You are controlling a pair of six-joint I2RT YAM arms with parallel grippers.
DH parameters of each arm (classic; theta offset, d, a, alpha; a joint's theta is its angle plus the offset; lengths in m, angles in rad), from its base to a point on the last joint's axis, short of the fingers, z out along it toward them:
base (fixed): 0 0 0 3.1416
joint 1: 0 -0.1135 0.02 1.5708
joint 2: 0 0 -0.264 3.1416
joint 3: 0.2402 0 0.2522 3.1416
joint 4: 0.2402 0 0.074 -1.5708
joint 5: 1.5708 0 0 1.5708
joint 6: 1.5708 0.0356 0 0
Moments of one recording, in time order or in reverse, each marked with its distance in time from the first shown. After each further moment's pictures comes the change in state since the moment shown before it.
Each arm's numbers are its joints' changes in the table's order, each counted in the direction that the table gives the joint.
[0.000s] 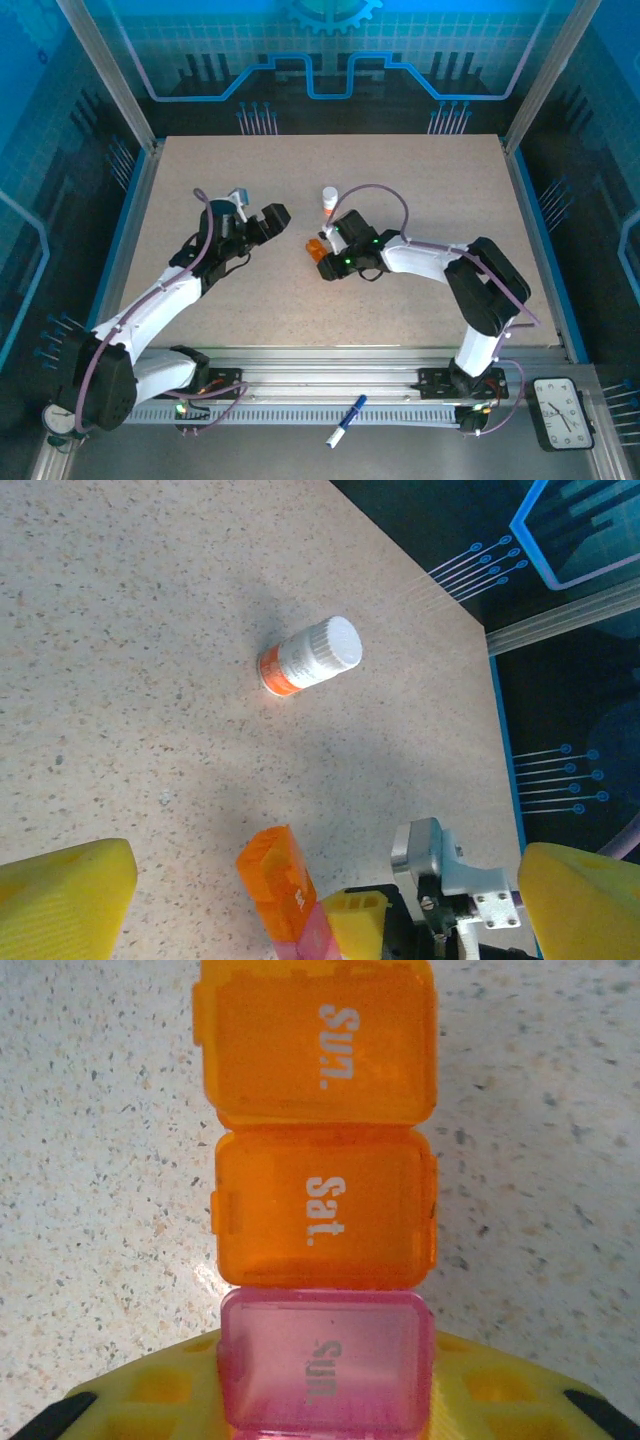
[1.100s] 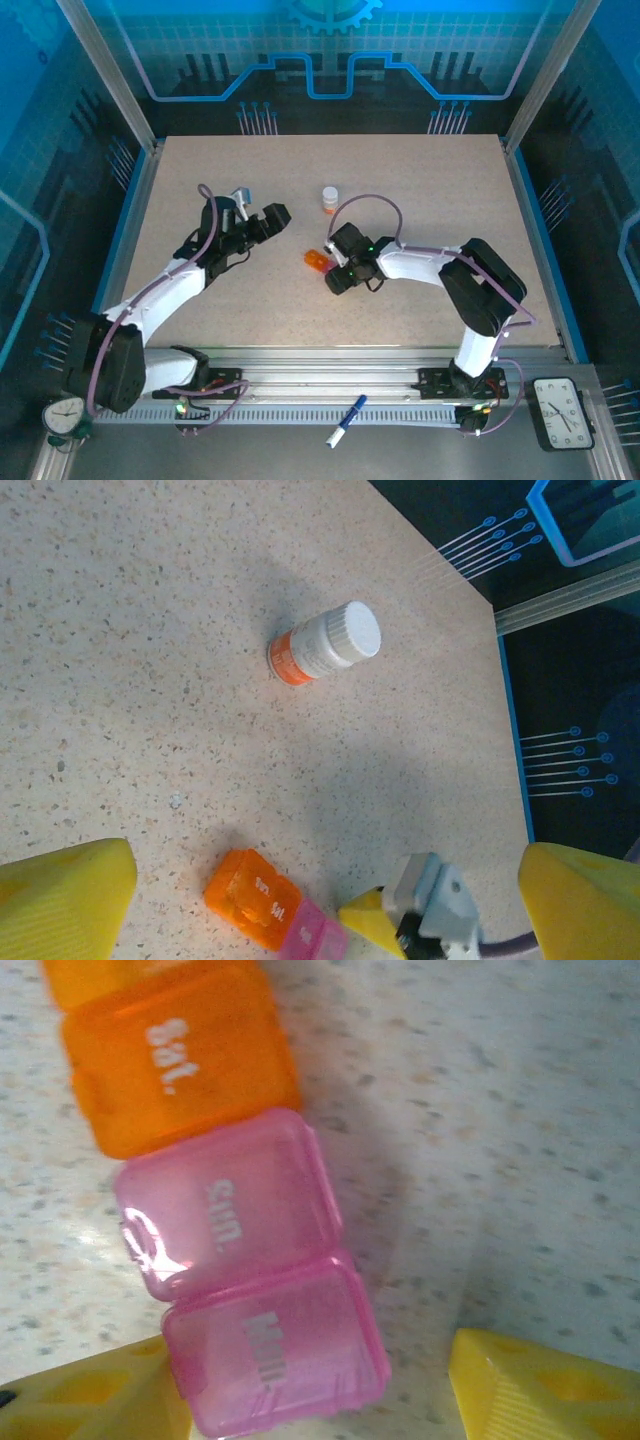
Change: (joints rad) left arm -0.047 0.099 0.000 -0.062 0.096 0.027; right arm -0.023 -0.003 -0.045 0.118 0.246 -0.036
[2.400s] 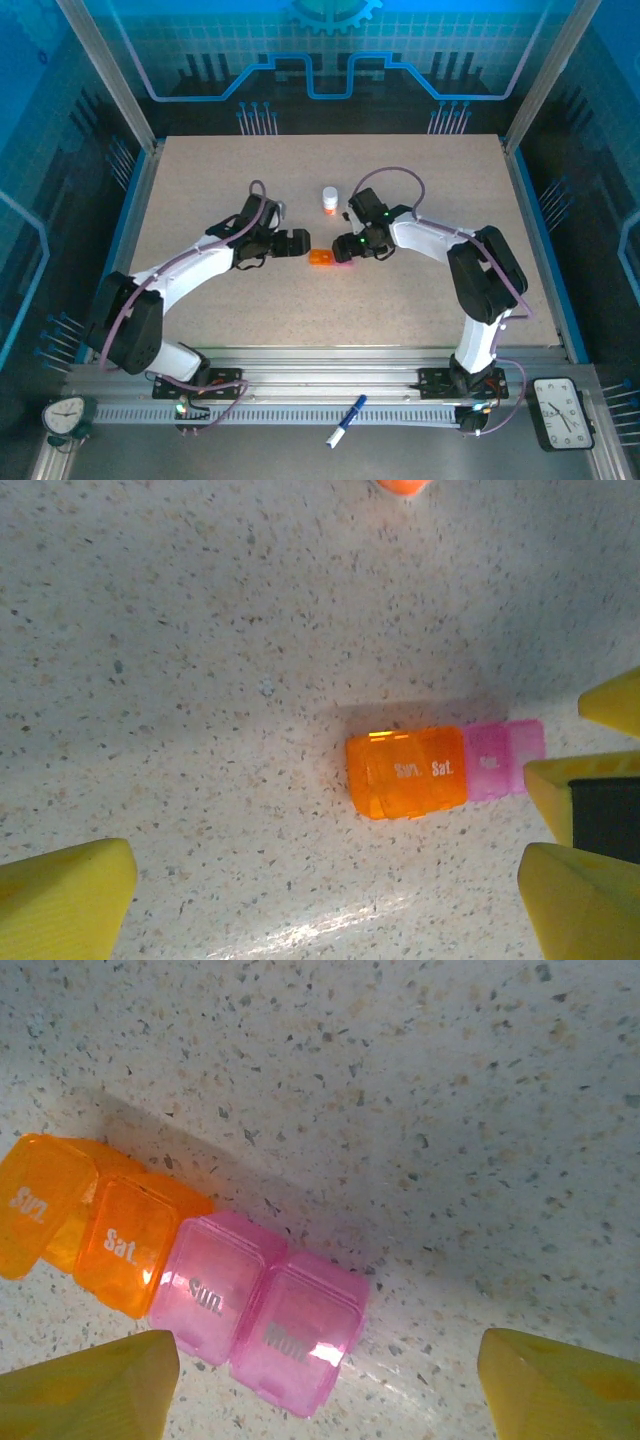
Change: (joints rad) left arm 0.184 0.224 0.220 0.415 -0.188 0.325; right arm 0.184 0.063 0.200 0.137 -0.162 0.112
